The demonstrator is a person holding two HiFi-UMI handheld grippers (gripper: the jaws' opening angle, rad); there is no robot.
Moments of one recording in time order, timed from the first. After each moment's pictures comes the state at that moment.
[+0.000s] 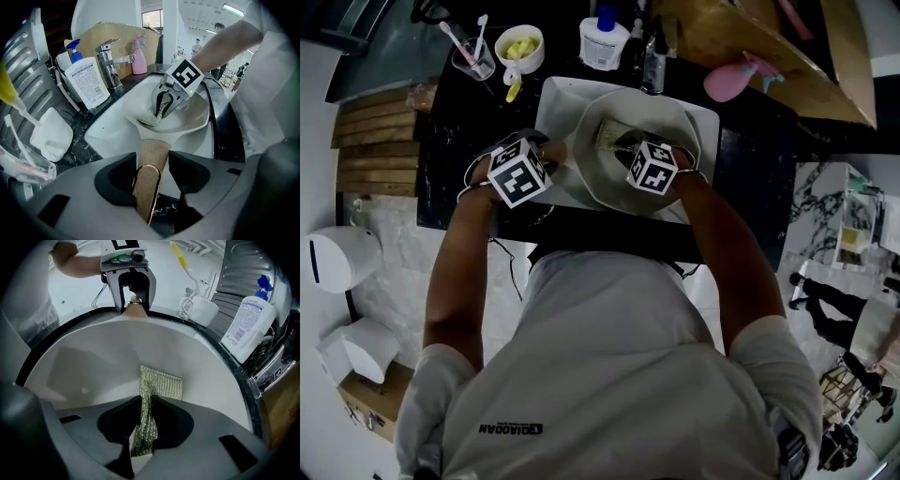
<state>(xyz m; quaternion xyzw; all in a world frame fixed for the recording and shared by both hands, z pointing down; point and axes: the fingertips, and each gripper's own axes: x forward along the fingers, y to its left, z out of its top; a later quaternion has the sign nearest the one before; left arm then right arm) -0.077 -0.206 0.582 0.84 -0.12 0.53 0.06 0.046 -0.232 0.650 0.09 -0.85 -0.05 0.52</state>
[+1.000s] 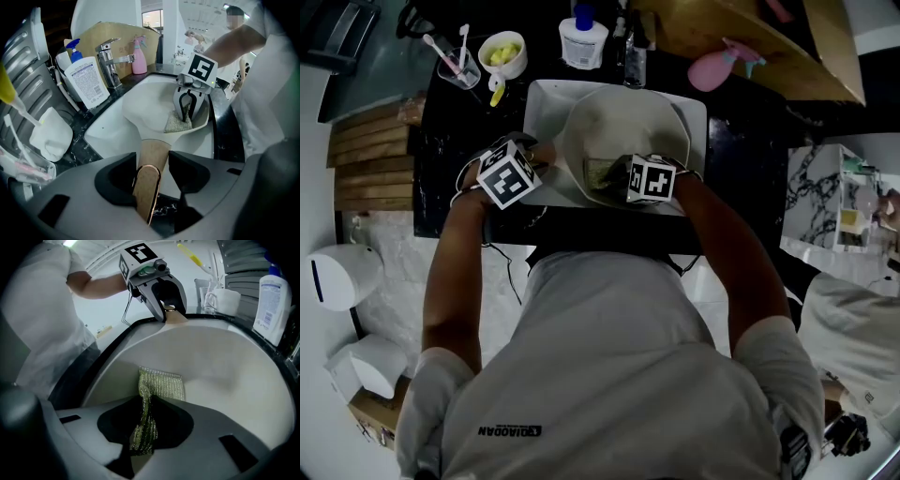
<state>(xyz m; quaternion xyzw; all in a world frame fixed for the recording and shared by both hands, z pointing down) -0.077 -0.205 0.581 0.84 -0.12 0.53 0.06 0.042 -0.131 0.642 -0.06 -0.87 0.08 0.49</state>
